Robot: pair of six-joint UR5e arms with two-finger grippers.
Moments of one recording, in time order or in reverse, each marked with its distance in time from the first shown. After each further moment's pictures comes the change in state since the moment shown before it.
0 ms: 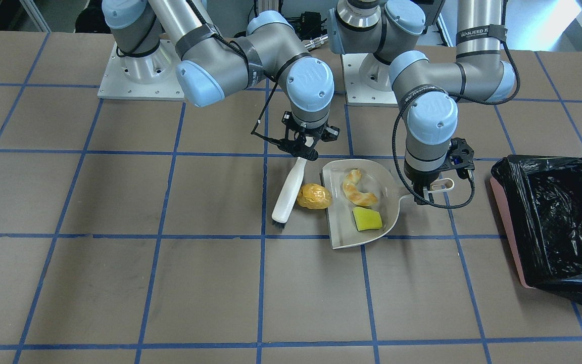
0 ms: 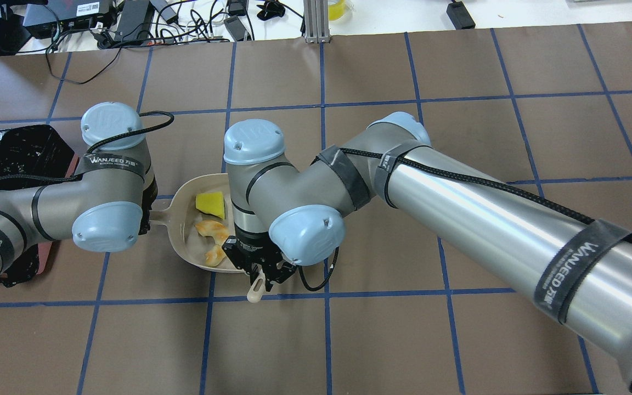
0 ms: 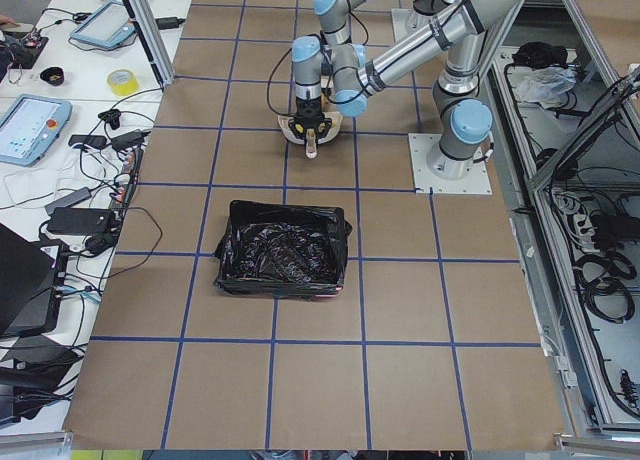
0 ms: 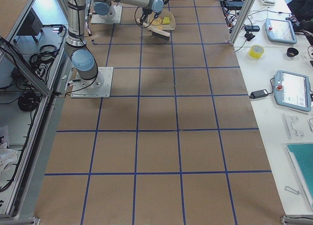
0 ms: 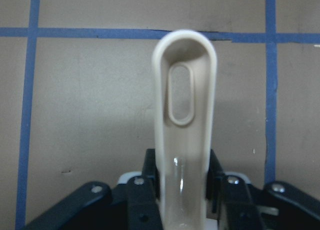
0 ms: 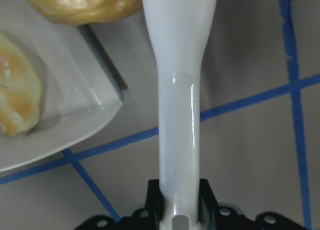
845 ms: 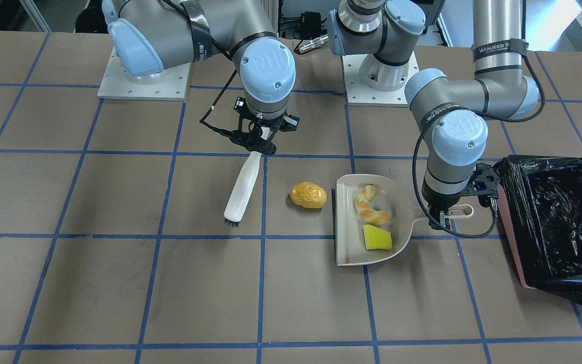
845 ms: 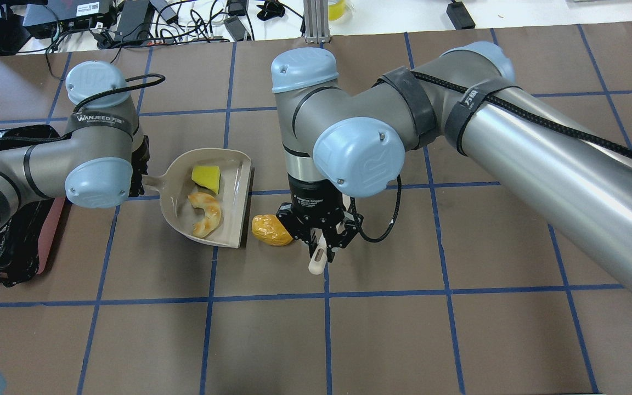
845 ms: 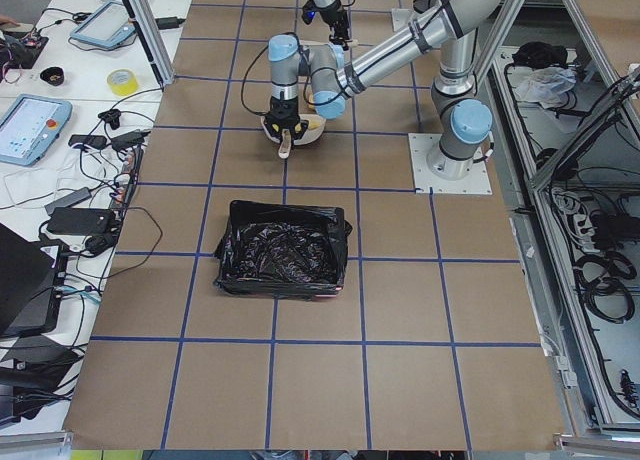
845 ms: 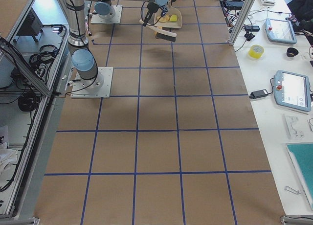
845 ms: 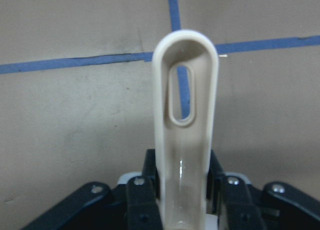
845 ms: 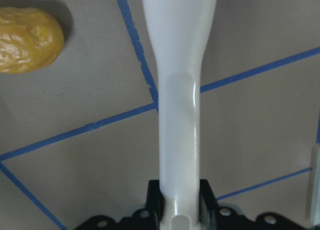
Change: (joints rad) left arm 0.034 -0.066 0.132 -0.001 -0.020 0.166; right arm -0.144 -0.132 -0.067 0.405 -0.109 -0.137
